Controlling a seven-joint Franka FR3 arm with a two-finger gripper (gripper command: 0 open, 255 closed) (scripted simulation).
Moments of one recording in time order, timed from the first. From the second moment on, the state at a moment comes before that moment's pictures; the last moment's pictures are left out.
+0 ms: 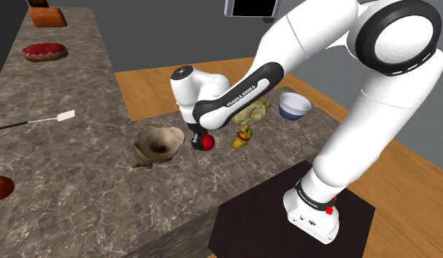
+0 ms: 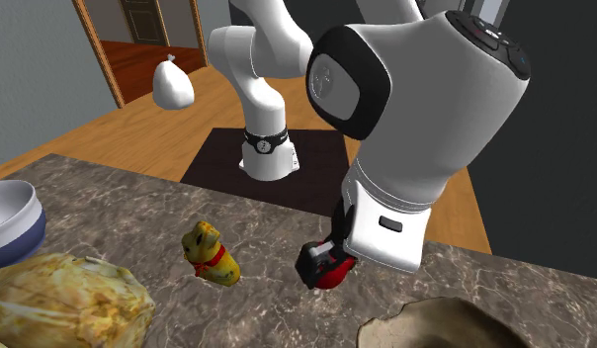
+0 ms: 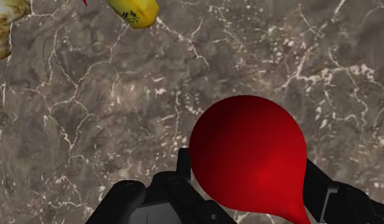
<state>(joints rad) -0.20 0.13 0.63 -2.32 -0.34 2.21 0.09</state>
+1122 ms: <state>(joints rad) -0.21 -0.05 0.64 -2.25 -0.18 2.02 -0.06</state>
